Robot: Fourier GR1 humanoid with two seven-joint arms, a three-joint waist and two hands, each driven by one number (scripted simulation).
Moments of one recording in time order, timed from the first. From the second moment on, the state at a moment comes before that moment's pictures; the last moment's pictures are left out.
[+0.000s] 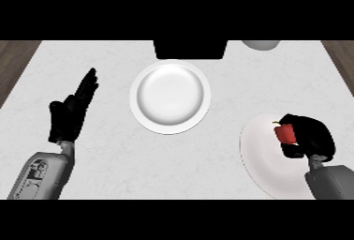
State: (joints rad) left arm -0.28 0.25 -0.06 -1.39 -0.01 0.09 0.09; right arm -0.19 -0.40 0.15 -1.28 0.97 0.06 0.39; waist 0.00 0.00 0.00
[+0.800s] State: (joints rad) left arm -0.23 0.21 -0.02 -1.45 -0.06 0.06 0.11; right arm -0.31 -0.35 0.06 -1.14 0.97 0.09 0.20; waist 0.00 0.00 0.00
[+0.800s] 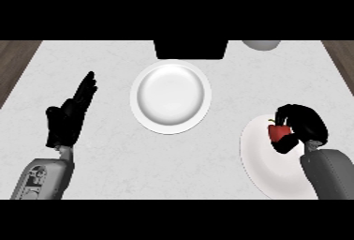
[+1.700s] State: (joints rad) left arm -0.26 0.21 0.01 -1.40 -0.07 0.04 0.09; right arm -0.43 -0.24 0.08 -1.54 0.83 0.00 0.07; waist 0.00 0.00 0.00
